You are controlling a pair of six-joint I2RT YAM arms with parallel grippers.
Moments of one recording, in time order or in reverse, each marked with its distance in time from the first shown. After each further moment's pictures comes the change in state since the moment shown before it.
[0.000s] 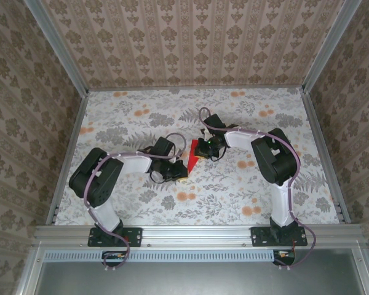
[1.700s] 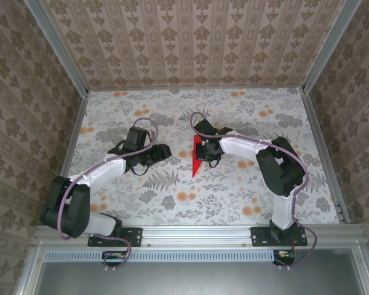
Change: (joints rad) left arm 0.209 -0.350 -0.038 -0.086 -0.217 0.018; right arm 0.146 -0.145 -0.015 -0.166 0.395 0.015
